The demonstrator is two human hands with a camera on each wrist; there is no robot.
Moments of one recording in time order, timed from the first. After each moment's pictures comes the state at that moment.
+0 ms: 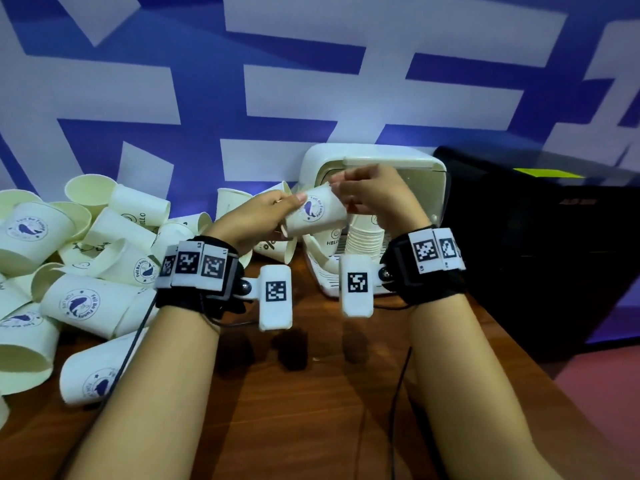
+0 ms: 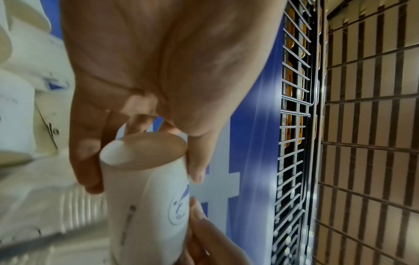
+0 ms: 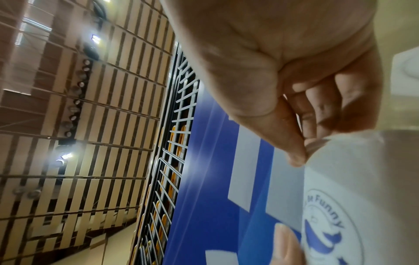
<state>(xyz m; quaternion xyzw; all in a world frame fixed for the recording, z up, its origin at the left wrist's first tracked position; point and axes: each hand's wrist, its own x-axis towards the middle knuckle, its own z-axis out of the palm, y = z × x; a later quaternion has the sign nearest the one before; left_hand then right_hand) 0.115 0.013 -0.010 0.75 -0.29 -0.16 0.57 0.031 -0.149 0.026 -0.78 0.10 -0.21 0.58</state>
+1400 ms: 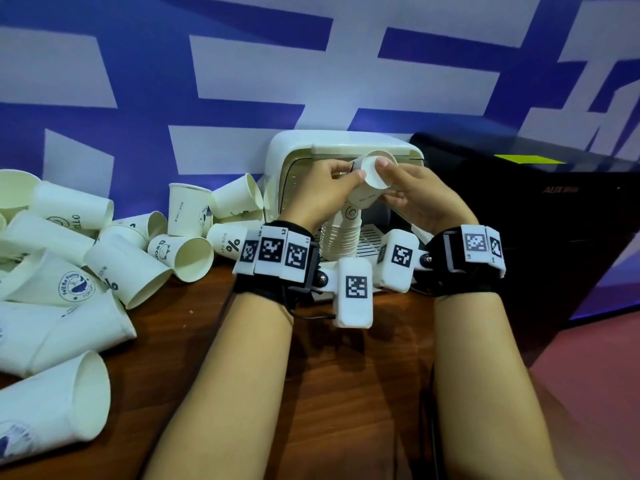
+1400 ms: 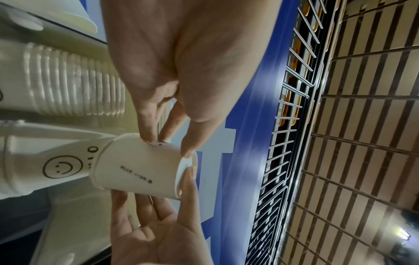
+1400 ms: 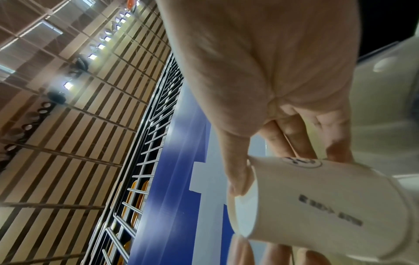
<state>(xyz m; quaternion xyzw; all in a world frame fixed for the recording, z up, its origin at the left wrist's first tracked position) 0.097 -0.116 -0.002 0.69 -0.35 -0.06 0.64 0.021 -0.260 0.001 -0.71 0.05 -0.23 0.67</state>
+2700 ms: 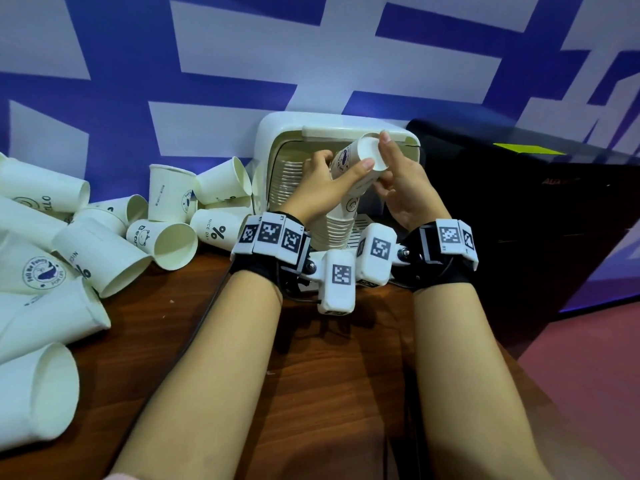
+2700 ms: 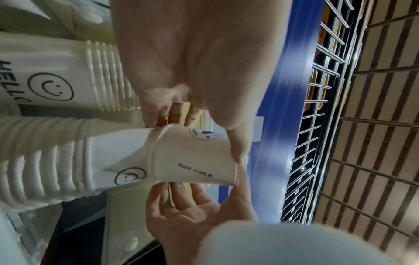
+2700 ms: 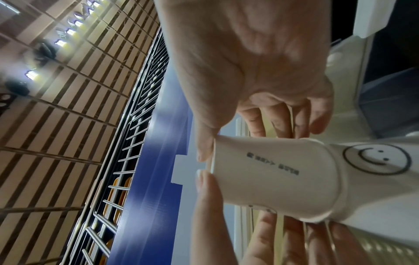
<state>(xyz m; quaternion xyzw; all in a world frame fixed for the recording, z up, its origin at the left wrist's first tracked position) 0.113 -0.136 -0.025 0.73 -0.35 -0.09 0.58 0.043 -0.263 -0.015 -0.64 0.09 -0.30 0.70</state>
